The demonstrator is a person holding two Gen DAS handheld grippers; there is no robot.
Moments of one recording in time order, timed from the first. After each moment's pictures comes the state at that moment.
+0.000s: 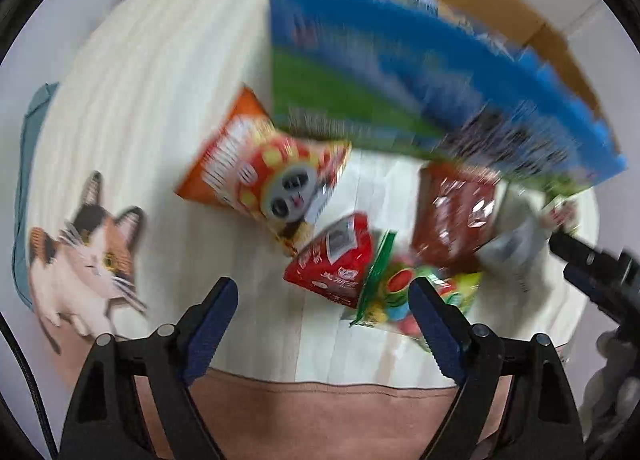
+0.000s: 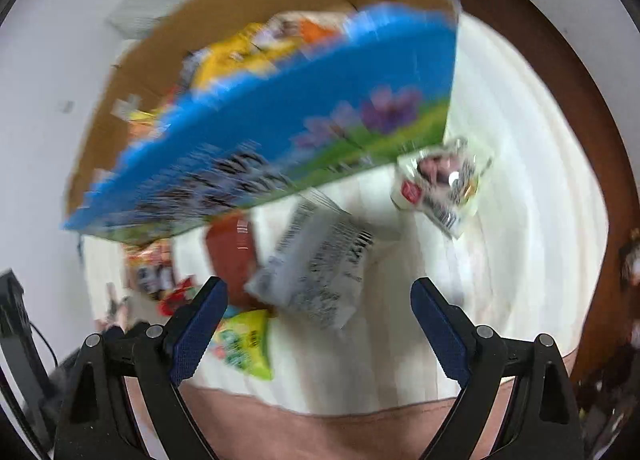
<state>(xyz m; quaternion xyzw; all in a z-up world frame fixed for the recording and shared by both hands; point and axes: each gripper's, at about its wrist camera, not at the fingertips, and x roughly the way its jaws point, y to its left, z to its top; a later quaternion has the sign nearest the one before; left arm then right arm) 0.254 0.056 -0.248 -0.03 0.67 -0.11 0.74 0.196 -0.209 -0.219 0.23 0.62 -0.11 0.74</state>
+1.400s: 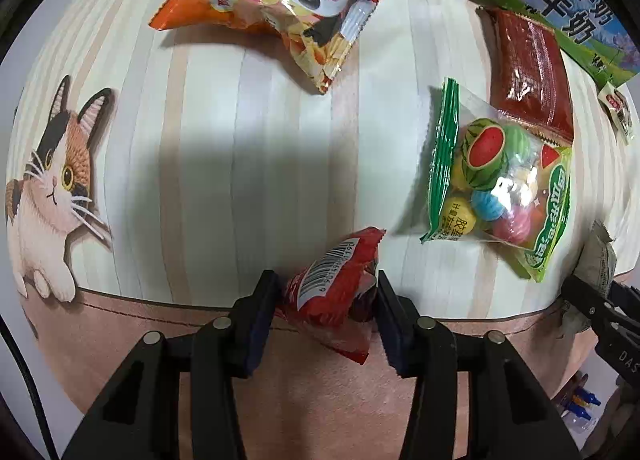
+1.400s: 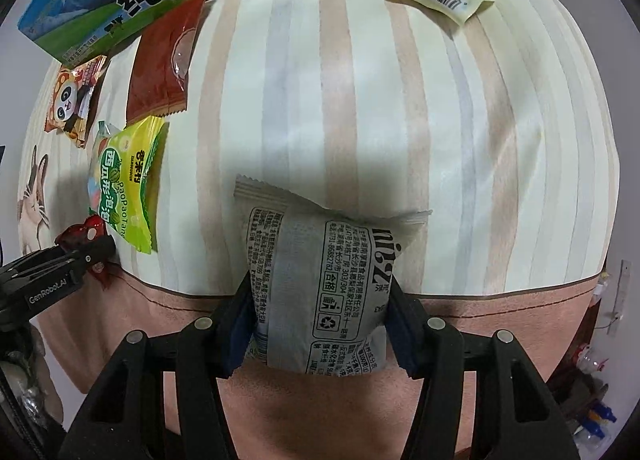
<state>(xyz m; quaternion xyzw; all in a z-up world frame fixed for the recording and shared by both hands) 0.212 0.061 -0.332 0.02 0.69 -0.11 0.72 0.096 -0.175 -0.288 0.09 0.69 -0.09 0.72</state>
